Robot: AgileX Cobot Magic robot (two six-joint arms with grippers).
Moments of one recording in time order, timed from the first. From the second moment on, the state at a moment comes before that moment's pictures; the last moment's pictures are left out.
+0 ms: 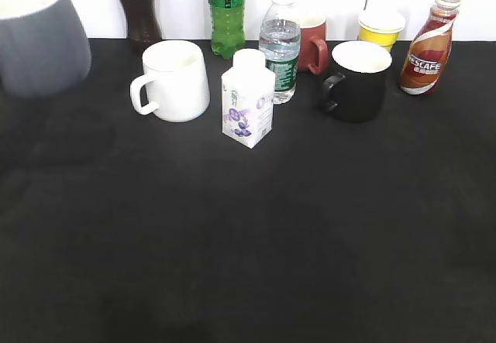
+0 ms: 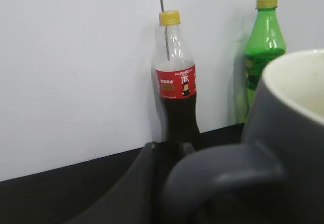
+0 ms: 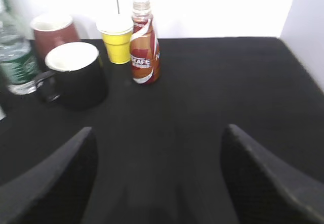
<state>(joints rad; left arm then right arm) -0.03 1.26 -0.43 0.37 -0.78 -0.14 -0.02 0.42 -0.48 0.08 0.43 -0.05</state>
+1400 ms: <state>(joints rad) -0.23 1.53 -0.33 0.50 -1.09 -0.19 0.01 2.17 -0.95 -0.15 -1.02 0.09</state>
